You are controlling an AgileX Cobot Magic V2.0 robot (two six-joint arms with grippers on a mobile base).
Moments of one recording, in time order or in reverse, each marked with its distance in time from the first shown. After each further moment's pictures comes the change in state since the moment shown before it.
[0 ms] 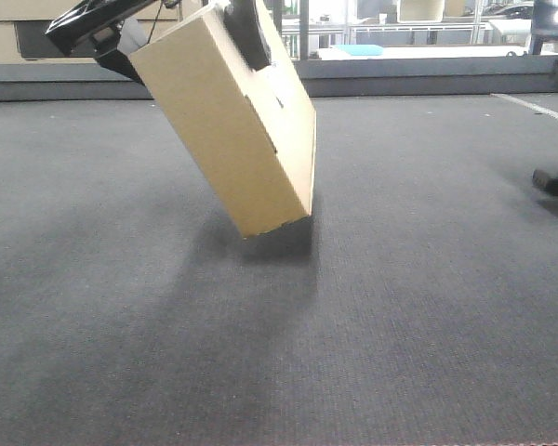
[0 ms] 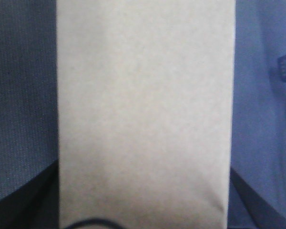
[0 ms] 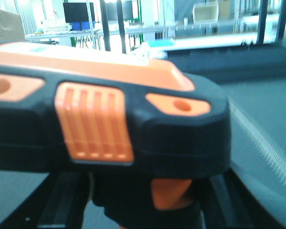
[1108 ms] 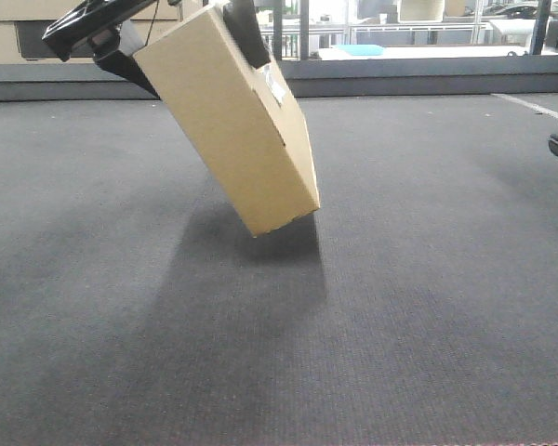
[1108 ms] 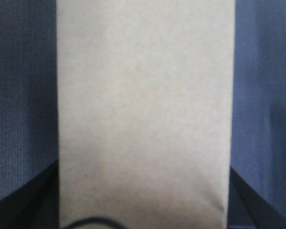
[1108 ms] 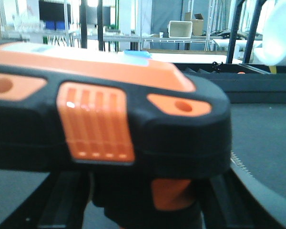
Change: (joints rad) left arm 0.000 0.000 0.000 -0.001 0.002 -0.101; right arm 0.158 -0.124 0.000 0.289 0.086 -0.192
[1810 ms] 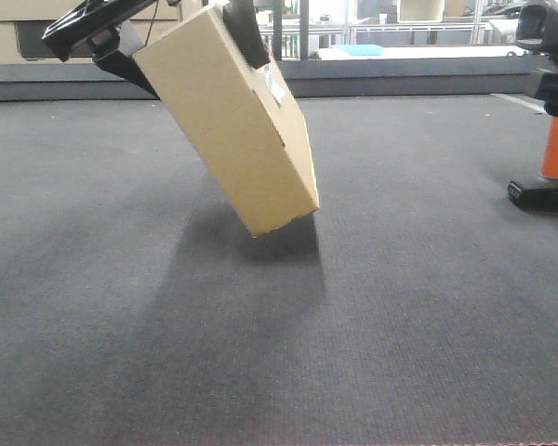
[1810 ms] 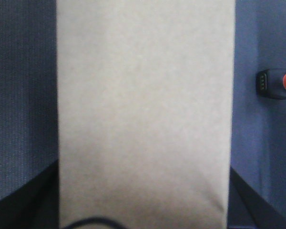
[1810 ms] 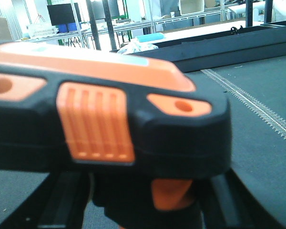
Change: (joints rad) left arm 0.000 0.000 0.000 0.002 0.000 0.000; right arm -0.032 0.217 -0.002 -0.103 -0.143 0.232
